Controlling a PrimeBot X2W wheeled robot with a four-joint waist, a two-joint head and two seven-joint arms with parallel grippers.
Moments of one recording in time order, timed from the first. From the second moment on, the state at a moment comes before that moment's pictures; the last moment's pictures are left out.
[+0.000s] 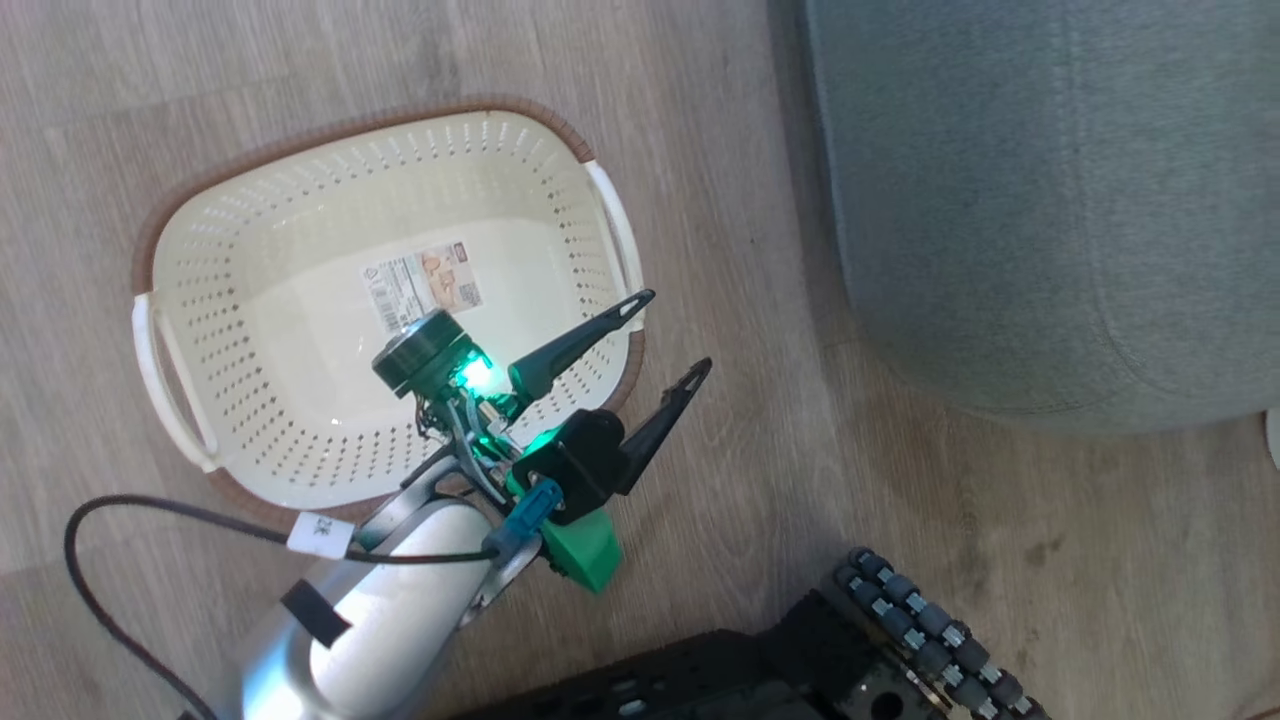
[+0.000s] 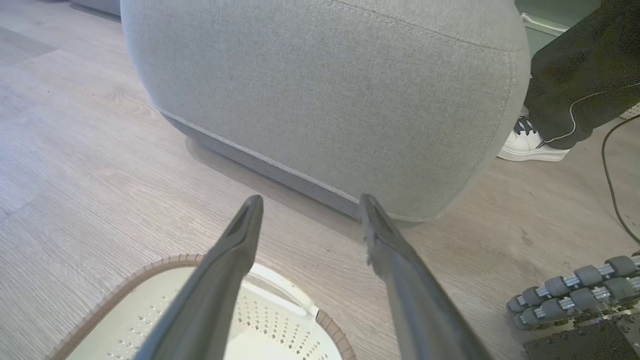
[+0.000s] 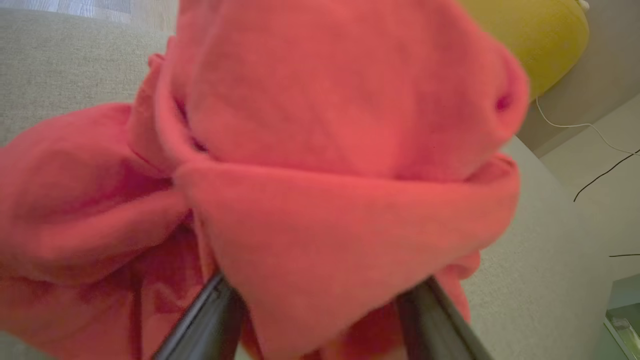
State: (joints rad) left arm -0.52 0.23 -0.75 0.21 0.01 -0.04 -0.26; right arm -1.18 -0.52 -0.23 1.16 -0.01 0.13 -0.26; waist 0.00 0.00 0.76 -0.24
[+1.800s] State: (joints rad) left arm -0.21 0.06 -0.44 0.15 -0.08 -0.02 -0.26; right arm -0.31 -0.45 0.10 0.10 0.50 0.13 -0.26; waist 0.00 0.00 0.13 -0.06
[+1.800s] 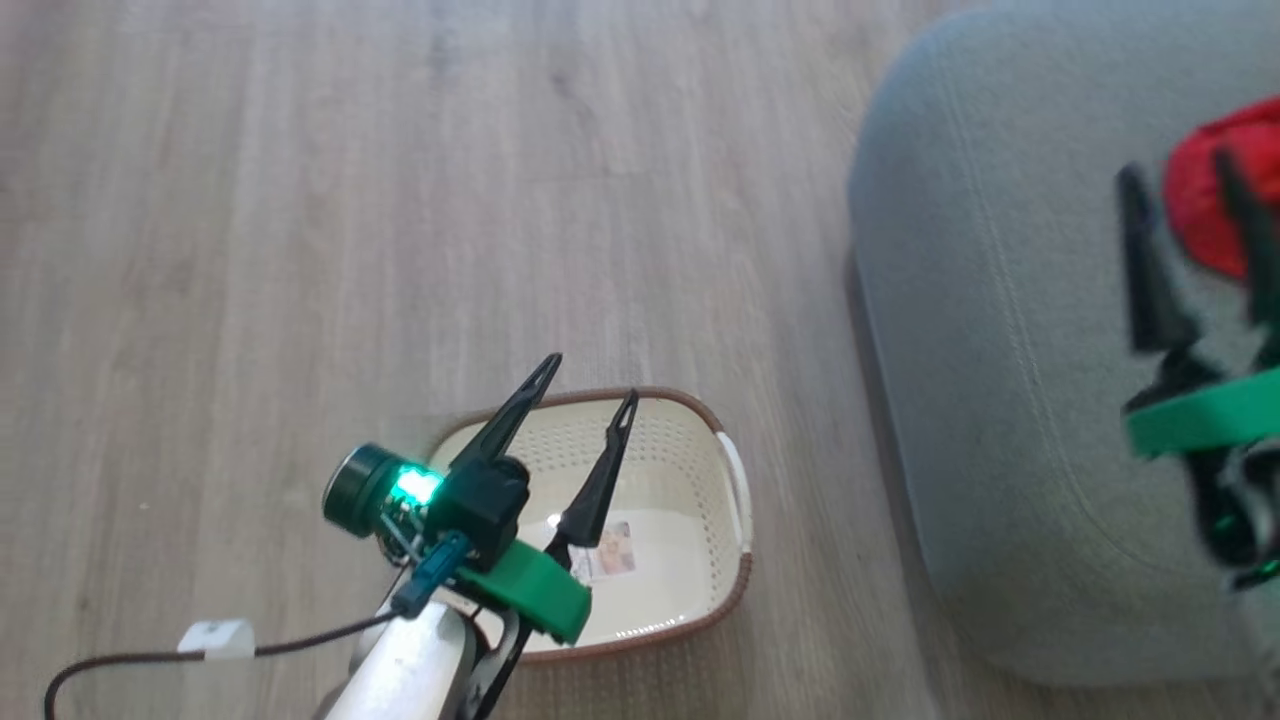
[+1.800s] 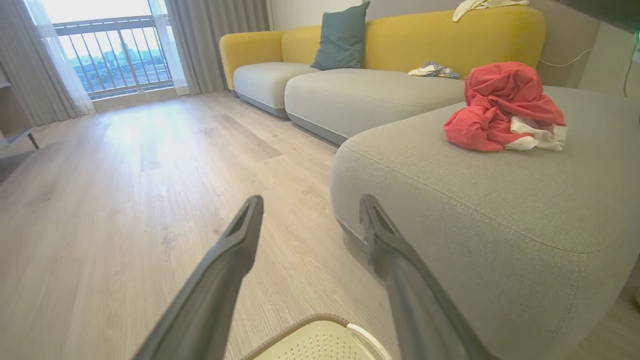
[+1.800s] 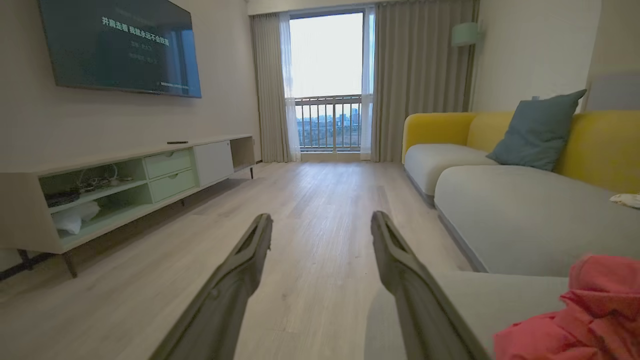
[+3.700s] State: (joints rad) left arm -0.09 0.05 -0.24 0.23 -0.21 0.12 -0.26; right arm -0.13 -0.15 0.20 0.35 0.42 0.13 -0.26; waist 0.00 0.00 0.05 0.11
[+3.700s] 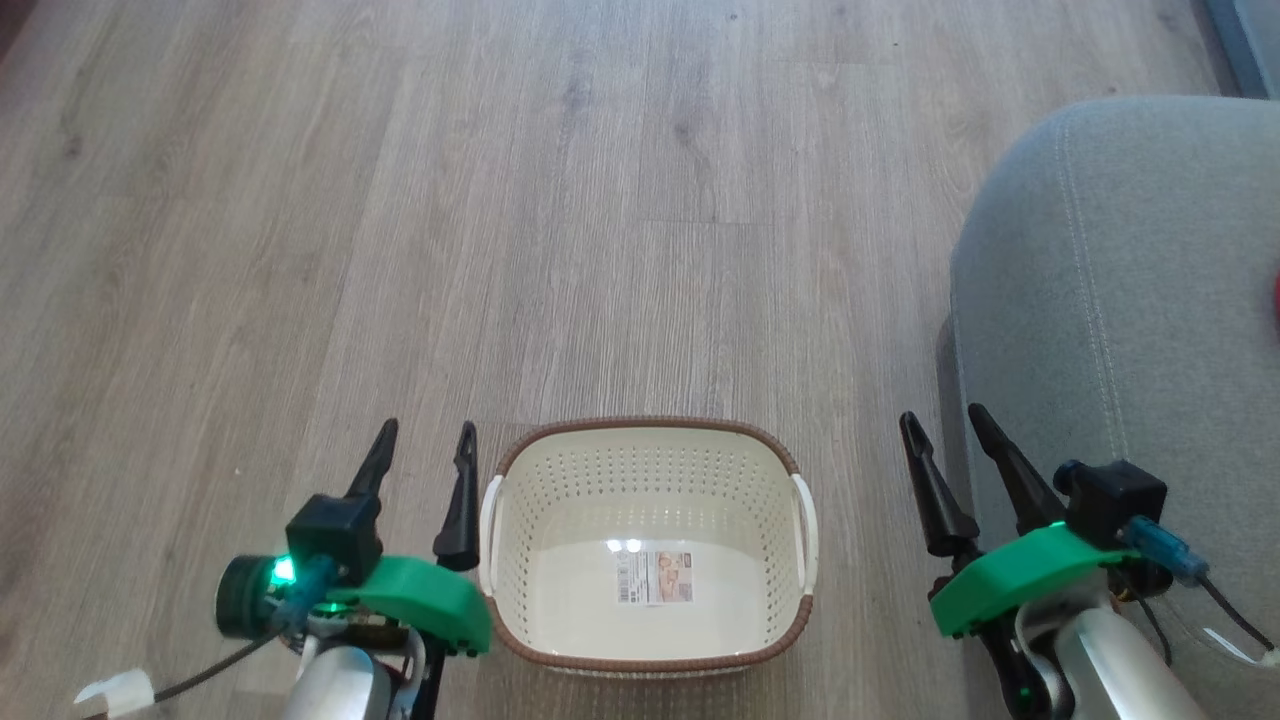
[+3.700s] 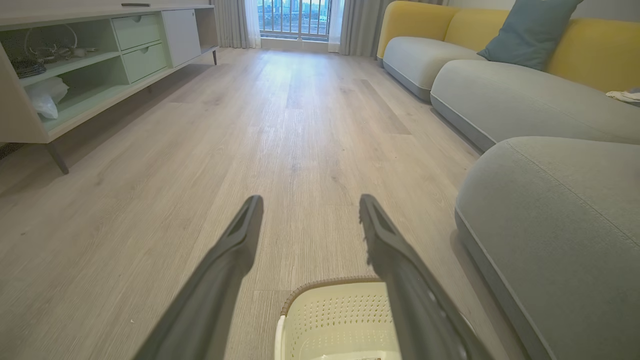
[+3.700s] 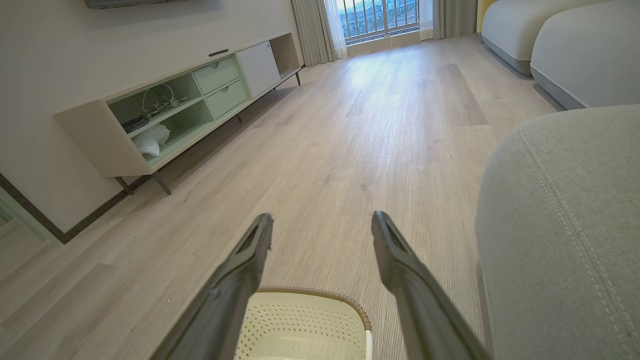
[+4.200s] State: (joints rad) left arm -0.09 0.05 -0.22 0.24 -0.28 0.08 -0.26; right arm -0.13 -0.15 0.20 0.36 0.42 0.13 -0.26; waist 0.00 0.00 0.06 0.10
